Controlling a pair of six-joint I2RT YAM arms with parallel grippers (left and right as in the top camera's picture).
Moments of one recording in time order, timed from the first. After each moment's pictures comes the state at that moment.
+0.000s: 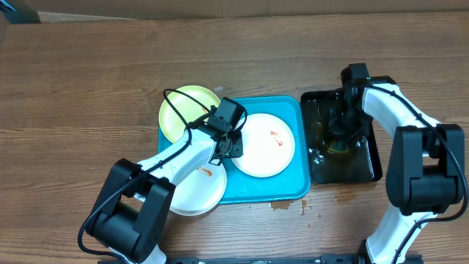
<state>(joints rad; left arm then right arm) -0.51 1.80 1.02 -0.50 -0.01 -0.56 0.05 2.00 1.32 -0.92 -0.01 0.22</state>
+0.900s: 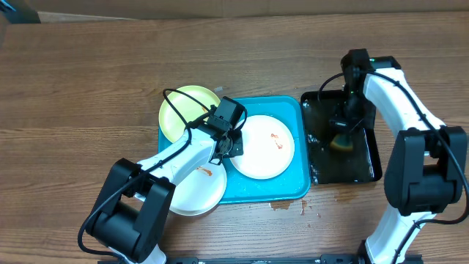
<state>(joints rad) -0.51 1.80 1.03 -0.50 0.00 -0.57 0.08 1.99 1.51 -1.20 0.07 0.36</state>
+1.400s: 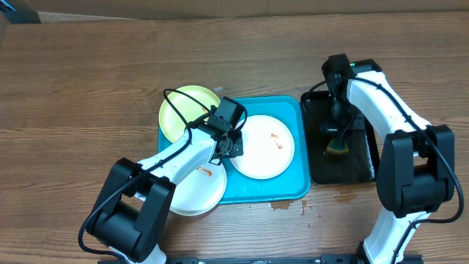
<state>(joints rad) -0.51 1.80 1.03 -0.50 0.00 -0.57 0.16 1.99 1.48 -1.20 0.14 0.31</state>
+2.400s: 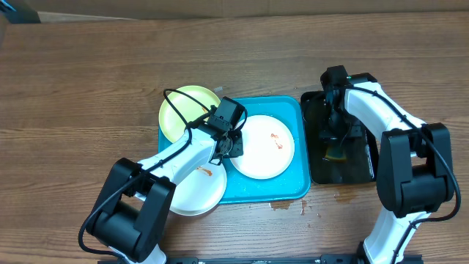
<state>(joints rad) -0.51 1.80 1.03 -0.50 0.00 -0.57 0.16 1.99 1.35 -1.05 0.13 0.23</state>
